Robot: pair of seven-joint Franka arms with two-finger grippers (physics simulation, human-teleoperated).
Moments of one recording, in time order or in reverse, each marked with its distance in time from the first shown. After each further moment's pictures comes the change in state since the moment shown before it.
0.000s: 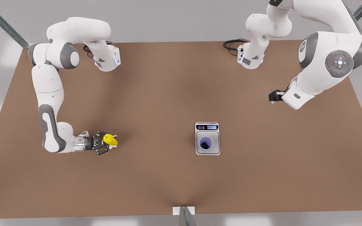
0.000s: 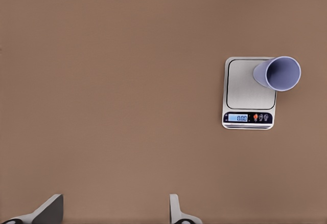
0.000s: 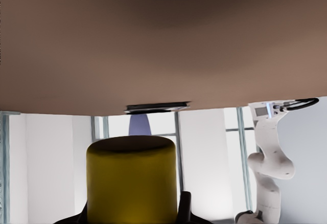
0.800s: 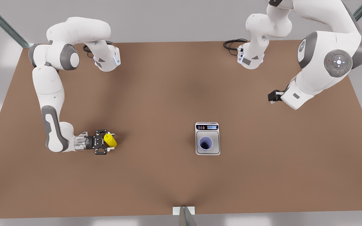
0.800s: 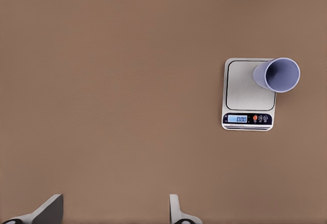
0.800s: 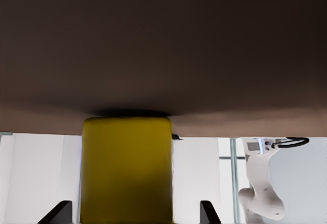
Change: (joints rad) left arm -0.005 0.000 -0.002 0.006 0.003 -0.002 -0.009; right arm -0.012 0.016 0.000 -0.013 -0.085 0.065 -0.114
